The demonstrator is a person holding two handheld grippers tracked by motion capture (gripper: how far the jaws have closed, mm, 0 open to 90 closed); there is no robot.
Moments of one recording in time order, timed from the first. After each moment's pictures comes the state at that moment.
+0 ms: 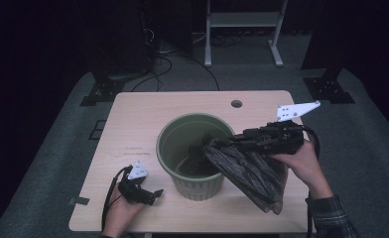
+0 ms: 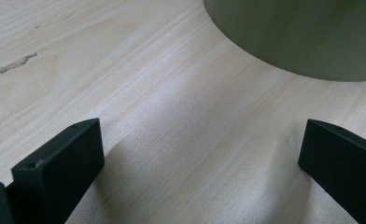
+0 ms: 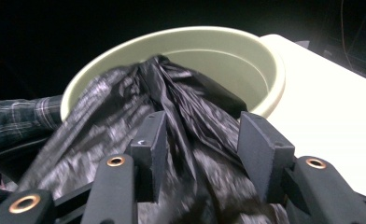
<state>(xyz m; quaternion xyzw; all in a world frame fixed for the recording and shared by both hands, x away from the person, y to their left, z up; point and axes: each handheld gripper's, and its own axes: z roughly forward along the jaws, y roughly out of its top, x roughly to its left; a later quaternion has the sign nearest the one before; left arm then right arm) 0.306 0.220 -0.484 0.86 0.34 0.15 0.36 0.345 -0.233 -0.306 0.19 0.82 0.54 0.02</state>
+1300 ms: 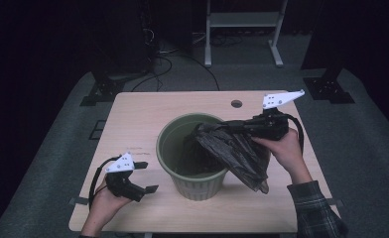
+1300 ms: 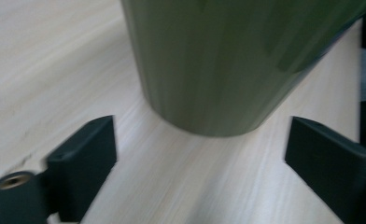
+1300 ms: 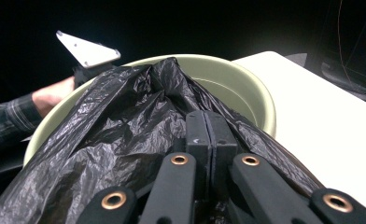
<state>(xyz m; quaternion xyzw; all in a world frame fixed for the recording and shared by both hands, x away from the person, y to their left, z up) 0.300 0.238 -0.412 0.85 0.22 0.09 0.47 0.374 -0.205 -0.298 0.18 0.81 0.56 0.03</state>
